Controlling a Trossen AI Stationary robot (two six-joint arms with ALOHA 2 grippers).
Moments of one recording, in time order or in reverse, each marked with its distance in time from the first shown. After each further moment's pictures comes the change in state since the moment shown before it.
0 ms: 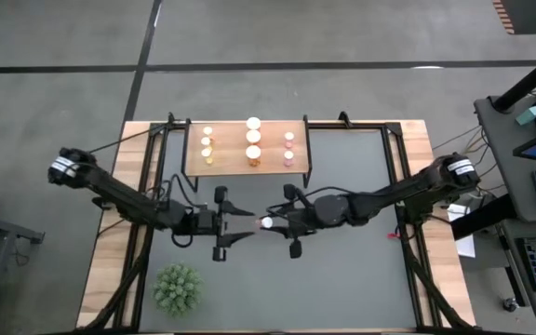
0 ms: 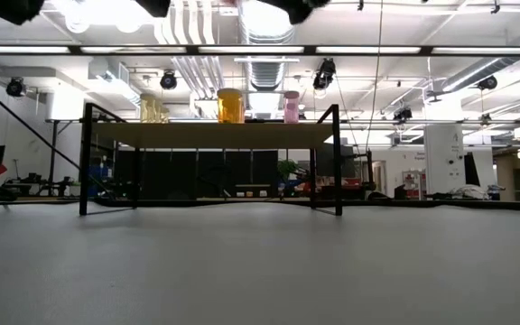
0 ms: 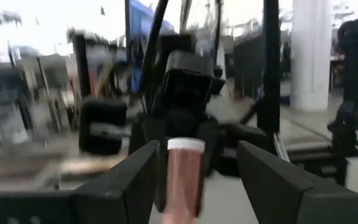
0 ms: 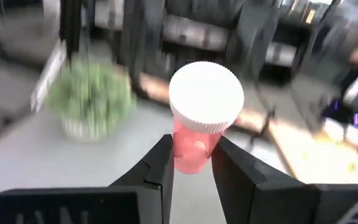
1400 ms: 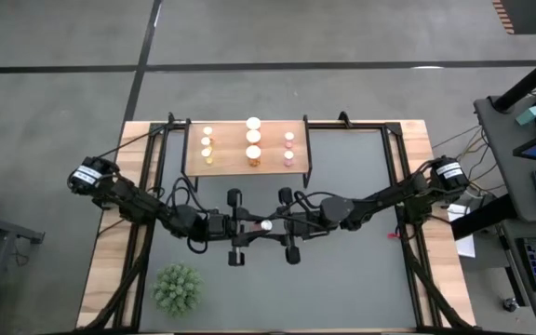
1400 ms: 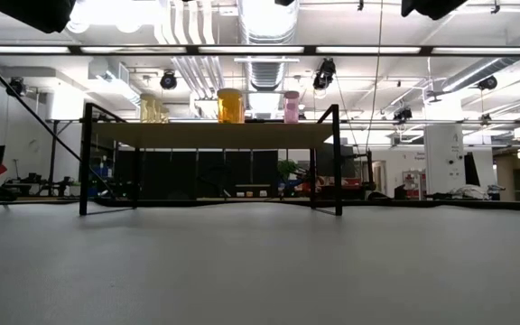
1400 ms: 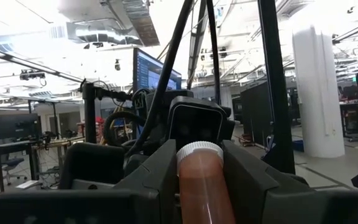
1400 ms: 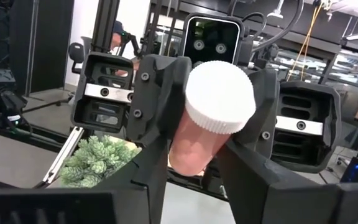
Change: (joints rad) left arm 0.017 0.276 0.135 0.367 0.018 0.092; right arm 0.001 0.102 -0.036 0.458 -0.100 -0.009
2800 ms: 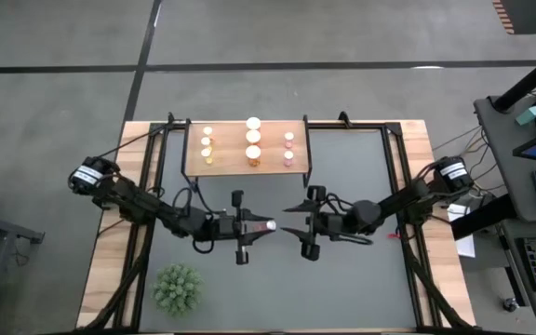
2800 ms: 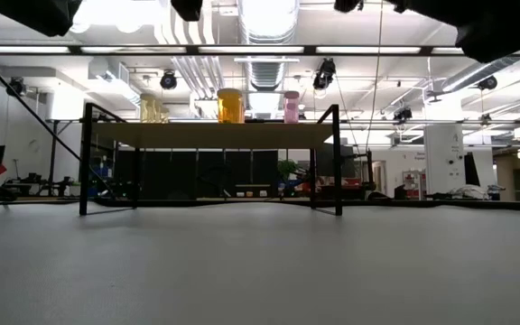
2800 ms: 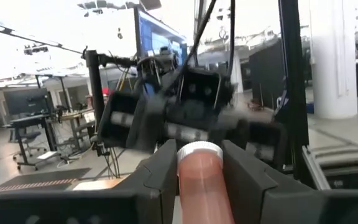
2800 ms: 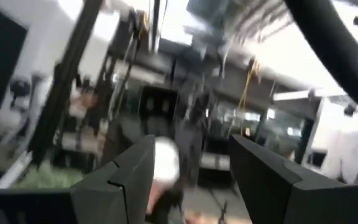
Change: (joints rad) left arm 0.006 -0.003 -0.005 -0.148 -0.042 -0.001; right arm 0.067 -0.032 -0.314 0.559 0.171 -0.201
